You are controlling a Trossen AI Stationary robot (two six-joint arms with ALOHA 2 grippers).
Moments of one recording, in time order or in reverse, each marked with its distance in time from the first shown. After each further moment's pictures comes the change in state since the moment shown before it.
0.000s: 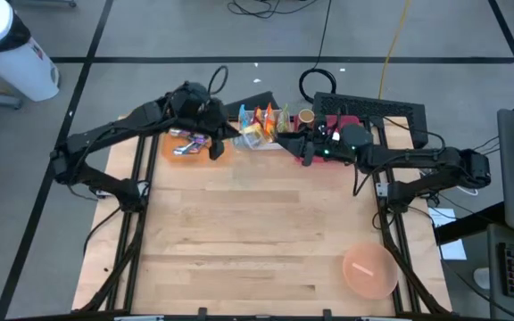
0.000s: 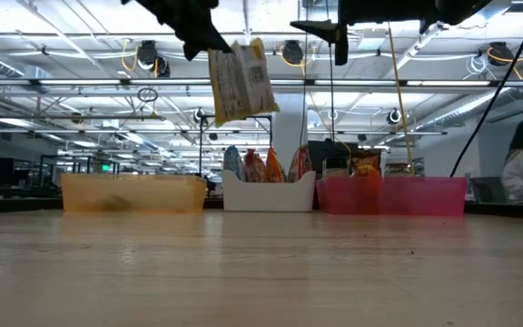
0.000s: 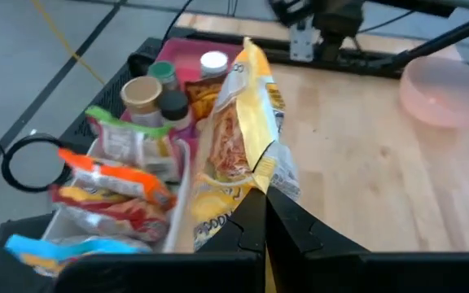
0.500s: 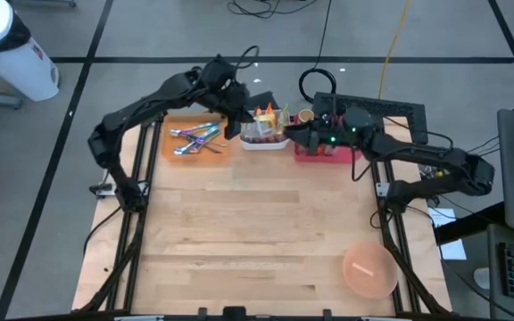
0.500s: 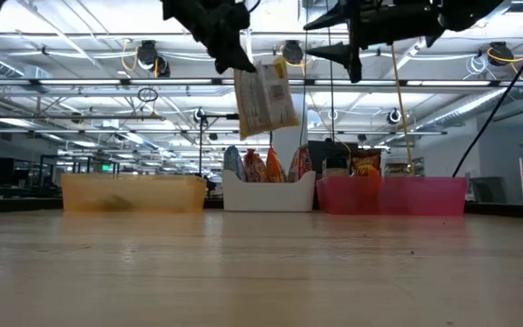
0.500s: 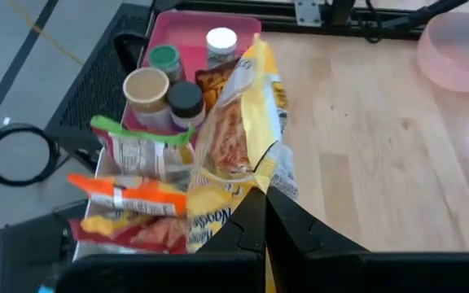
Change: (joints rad) left arm 0.126 0.370 0.434 -0.278 0.135 0.213; right arm -0.209 -0.043 0.000 -0.186 -0.256 -0.075
